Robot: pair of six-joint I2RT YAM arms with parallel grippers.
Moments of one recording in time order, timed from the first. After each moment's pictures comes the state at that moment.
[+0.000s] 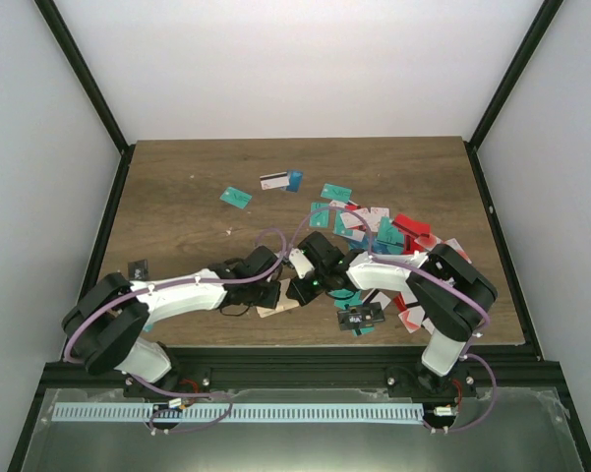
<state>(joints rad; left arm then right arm) -0.85 1.48 0.71 -0.35 0.02 -0.57 0.83 1.72 0.88 -0.18 -0.40 0.20</state>
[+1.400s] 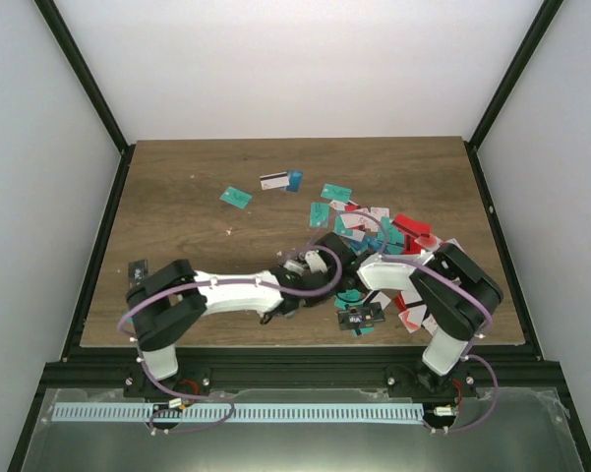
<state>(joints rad) -1.09 1.81 1.05 -0.77 -0.44 -0.78 0.76 1.70 0.78 -0.16 -0.48 0.30</state>
